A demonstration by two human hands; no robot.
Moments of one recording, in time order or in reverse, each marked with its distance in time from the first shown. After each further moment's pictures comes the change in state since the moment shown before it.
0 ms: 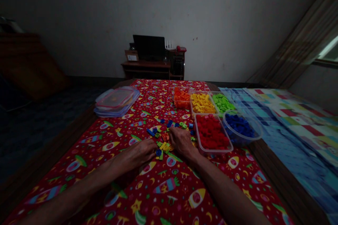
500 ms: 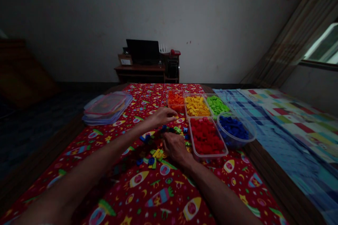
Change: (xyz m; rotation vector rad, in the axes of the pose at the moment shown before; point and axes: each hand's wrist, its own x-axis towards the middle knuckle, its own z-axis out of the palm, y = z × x) left_hand 0.165 0.000 -0.052 -0.065 0.237 0.028; right_hand 0.004 -0.005 -0.007 -0.012 -0.072 0.028
